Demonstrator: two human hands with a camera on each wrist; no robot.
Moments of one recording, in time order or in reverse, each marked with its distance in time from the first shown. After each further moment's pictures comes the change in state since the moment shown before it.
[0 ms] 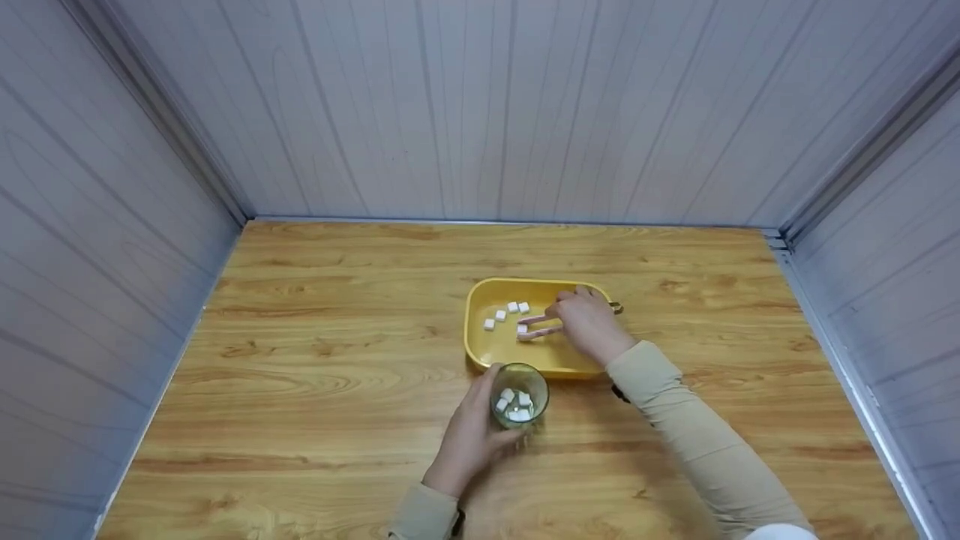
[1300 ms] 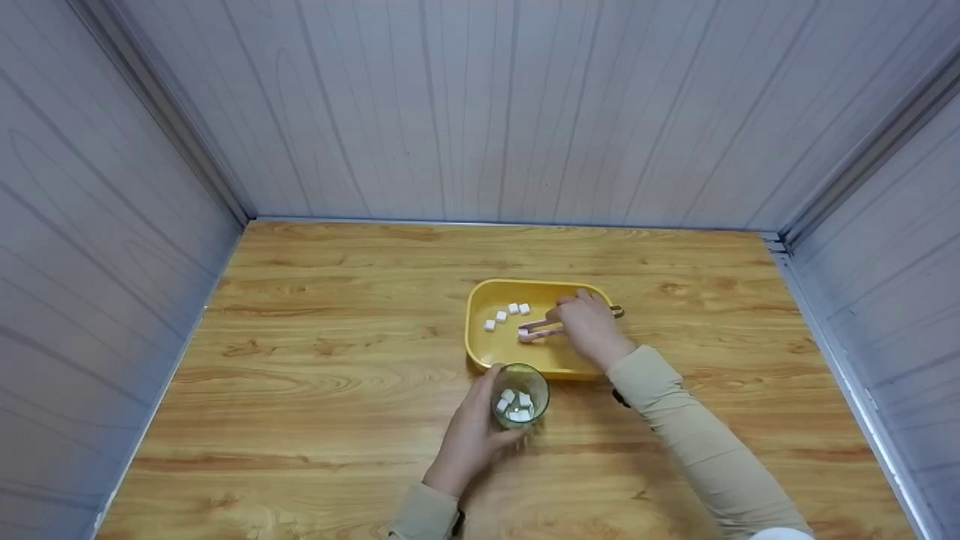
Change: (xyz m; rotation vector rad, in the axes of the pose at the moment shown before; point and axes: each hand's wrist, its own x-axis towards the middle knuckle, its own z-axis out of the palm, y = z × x) left_hand -0.001 0.001 -0.001 -0.007 0.006 0.020; right_hand -0.002 0.001 0.004 -0.020 0.052 -0.030
